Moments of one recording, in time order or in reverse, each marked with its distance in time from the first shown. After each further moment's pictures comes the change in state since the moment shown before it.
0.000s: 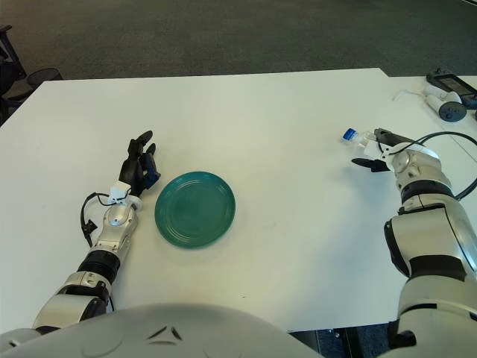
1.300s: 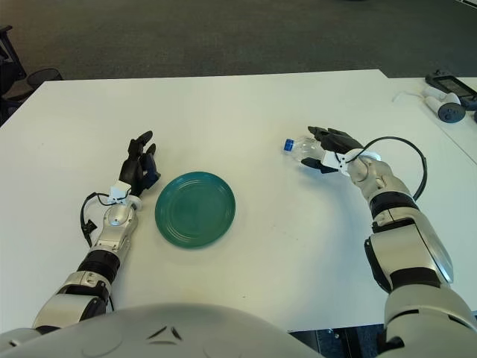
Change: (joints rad) left arm -0.001 0.000 0.002 0.000 0.004 0.005 0.007; right arm 0.128 0.119 0.018 -0.192 0.065 -0.322 -0.032
